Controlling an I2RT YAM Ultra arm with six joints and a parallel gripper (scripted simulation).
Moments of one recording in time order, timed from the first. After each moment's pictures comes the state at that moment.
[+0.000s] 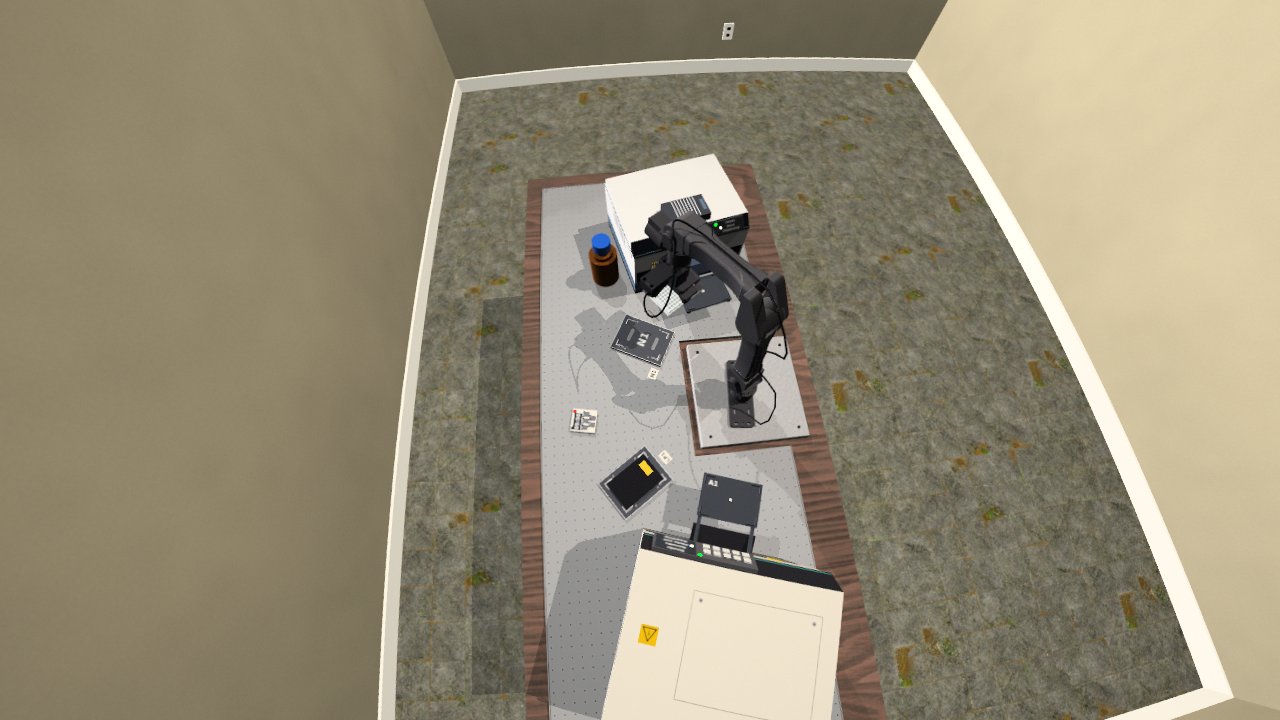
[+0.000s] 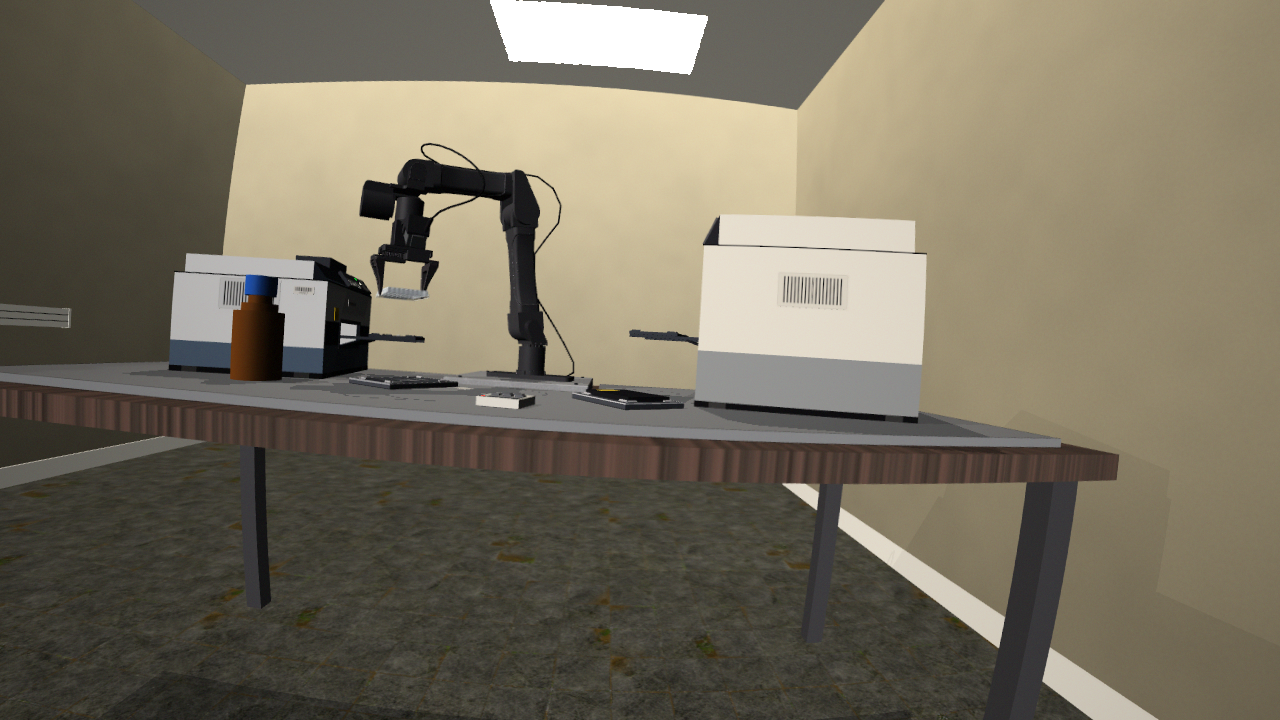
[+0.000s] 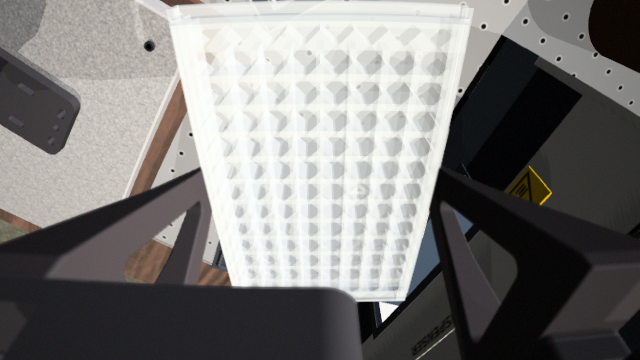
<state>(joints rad) -0.88 1.71 1.62 -1.48 0.00 -1.61</state>
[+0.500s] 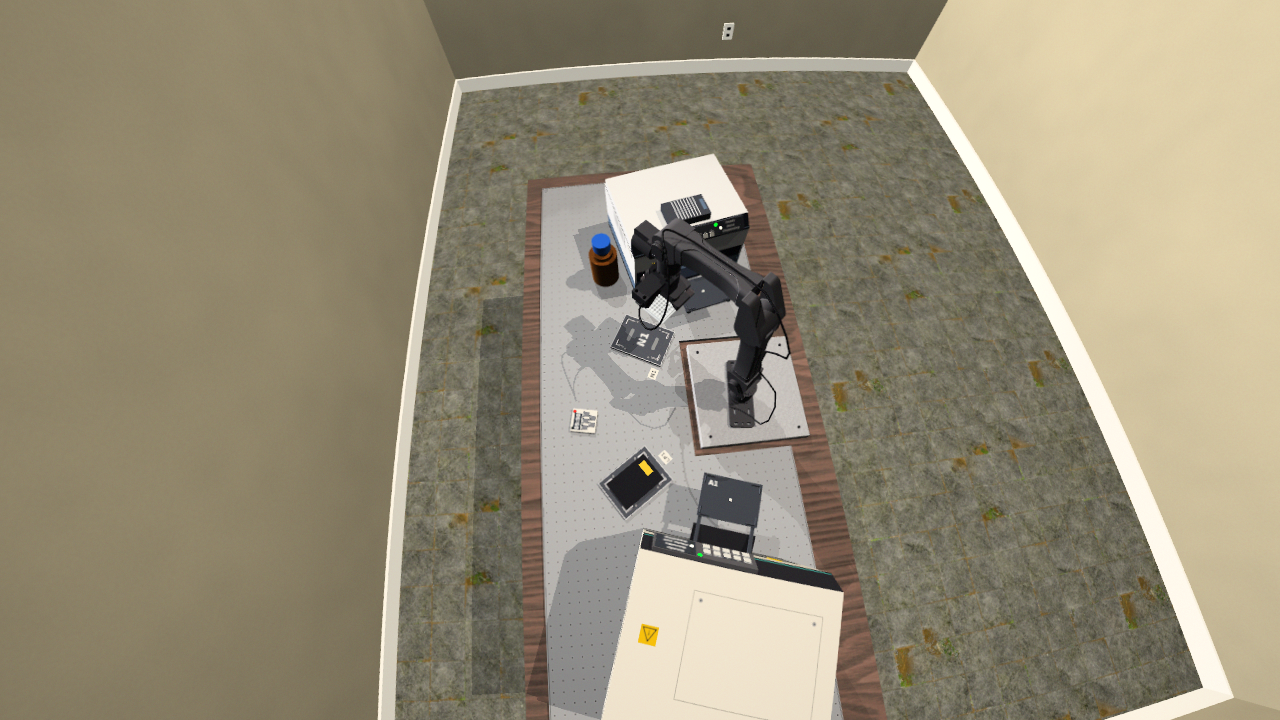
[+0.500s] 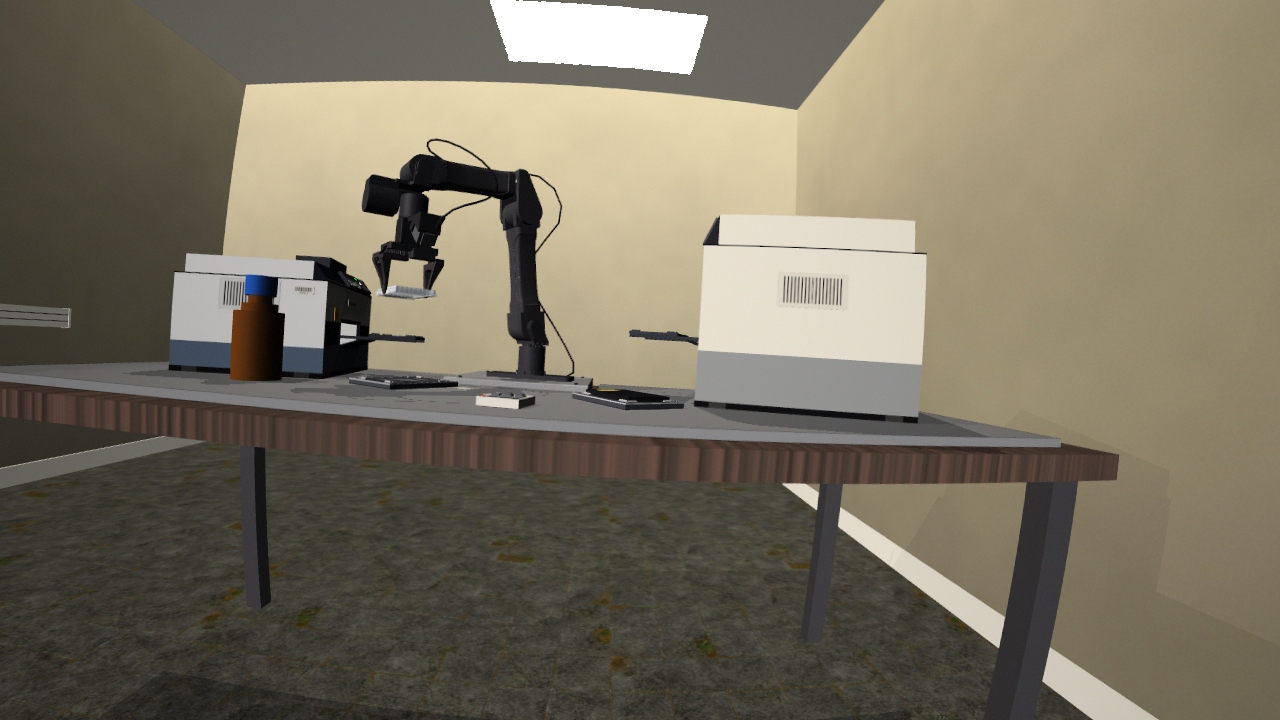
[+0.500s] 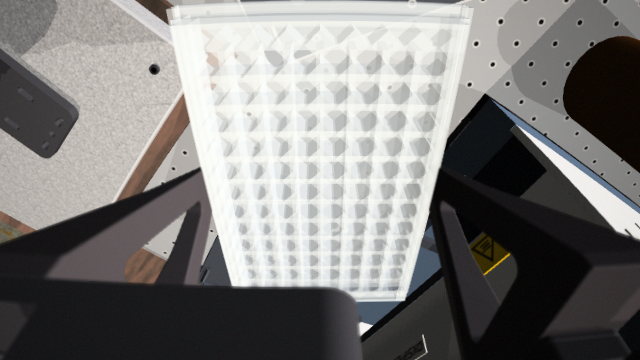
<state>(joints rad) -0.77 1.71 1.62 -1.48 0.00 -1.61</state>
